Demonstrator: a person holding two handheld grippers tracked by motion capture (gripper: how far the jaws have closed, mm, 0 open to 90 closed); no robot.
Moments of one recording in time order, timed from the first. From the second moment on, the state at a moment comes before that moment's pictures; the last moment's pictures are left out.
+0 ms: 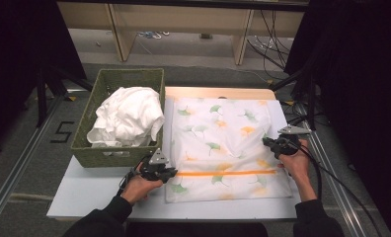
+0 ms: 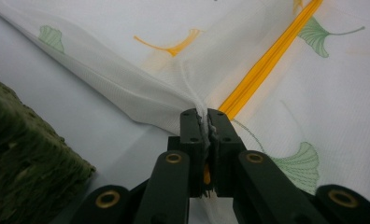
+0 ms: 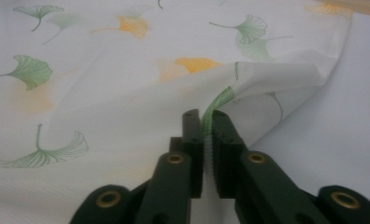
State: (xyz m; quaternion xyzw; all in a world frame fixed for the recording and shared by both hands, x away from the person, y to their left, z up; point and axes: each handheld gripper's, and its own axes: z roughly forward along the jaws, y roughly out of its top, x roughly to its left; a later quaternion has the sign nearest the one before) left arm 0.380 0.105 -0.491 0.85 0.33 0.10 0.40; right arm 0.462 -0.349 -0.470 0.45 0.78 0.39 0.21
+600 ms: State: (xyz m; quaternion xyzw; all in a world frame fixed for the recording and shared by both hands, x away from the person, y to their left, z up) left arm 0.358 0.102 -0.469 0.84 0.32 0.13 0.42; right arm 0.411 -0.364 -0.447 0.44 0.78 0.40 0.20
